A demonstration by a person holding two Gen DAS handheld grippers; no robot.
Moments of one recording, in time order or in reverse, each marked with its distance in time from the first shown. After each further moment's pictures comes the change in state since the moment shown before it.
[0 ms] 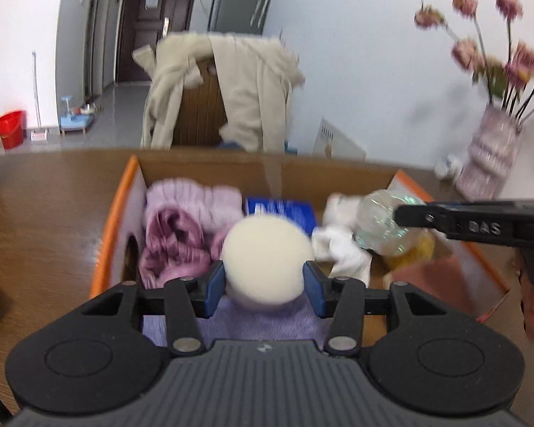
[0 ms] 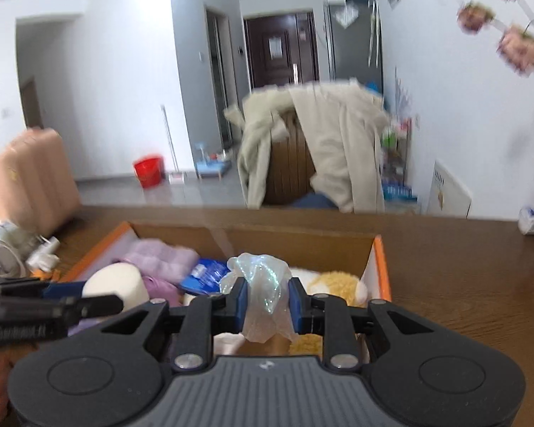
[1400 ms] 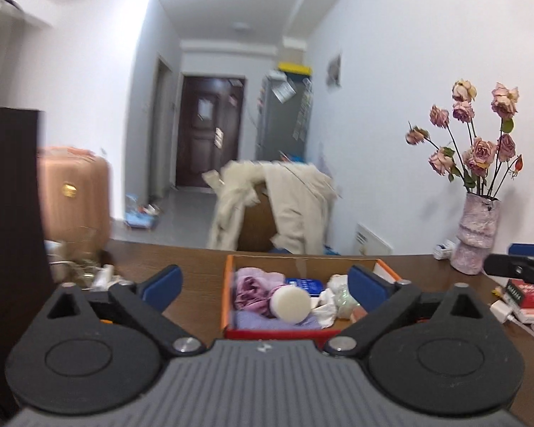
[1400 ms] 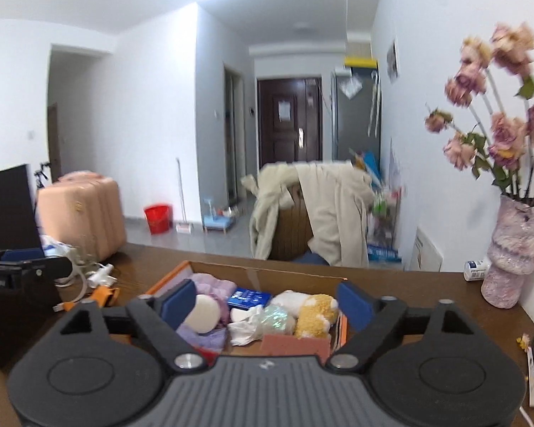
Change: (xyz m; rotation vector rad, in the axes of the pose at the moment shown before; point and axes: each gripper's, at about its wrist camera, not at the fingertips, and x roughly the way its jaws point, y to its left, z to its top) left arm -0.272 -0.058 -0.080 0.006 -0.443 0.218; right arm -0.253 0.041 -0.065 -0.080 -0.309 0.011
